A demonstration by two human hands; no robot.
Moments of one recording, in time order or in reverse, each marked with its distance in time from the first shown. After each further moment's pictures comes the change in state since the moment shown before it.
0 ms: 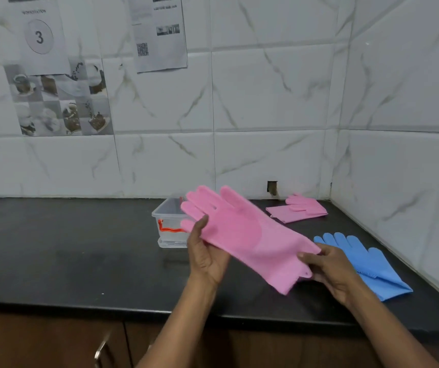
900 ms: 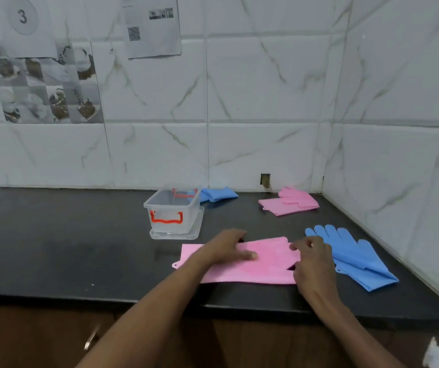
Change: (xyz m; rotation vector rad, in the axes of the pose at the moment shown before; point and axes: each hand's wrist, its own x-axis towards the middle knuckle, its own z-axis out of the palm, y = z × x) left_hand 0.058 -0.023 -0.031 2.292 -0.483 -0.160; right_hand -0.027 0.021 0.028 -1.204 0.428 -0.443
